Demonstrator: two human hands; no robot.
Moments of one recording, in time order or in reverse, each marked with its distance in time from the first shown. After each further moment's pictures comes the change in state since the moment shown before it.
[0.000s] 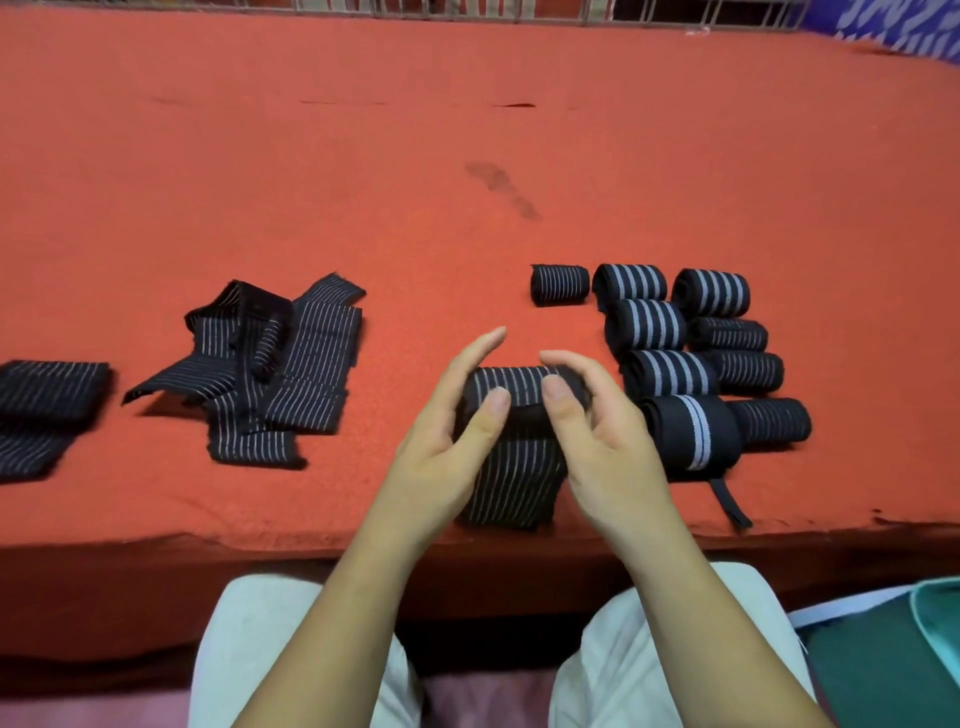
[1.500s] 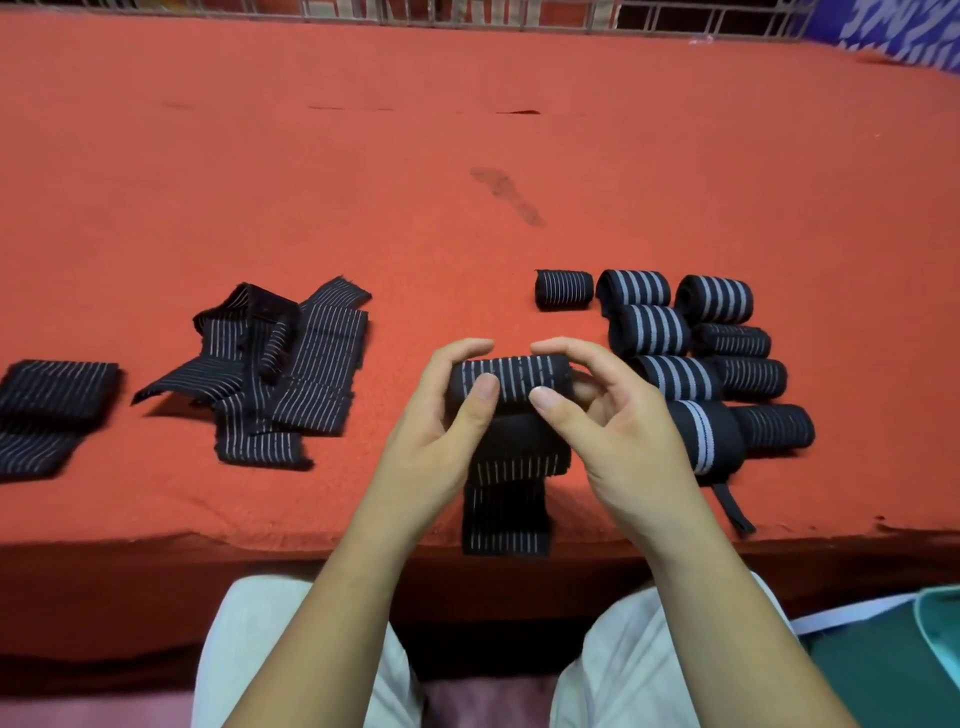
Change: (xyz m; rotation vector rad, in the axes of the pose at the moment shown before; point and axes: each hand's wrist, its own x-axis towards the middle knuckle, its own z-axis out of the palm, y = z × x) left_hand 0.003 0.007 -0.009 -0.042 0.088 -0.062; right_hand 0.007 -0.010 -0.007 0.255 -0.121 0.011
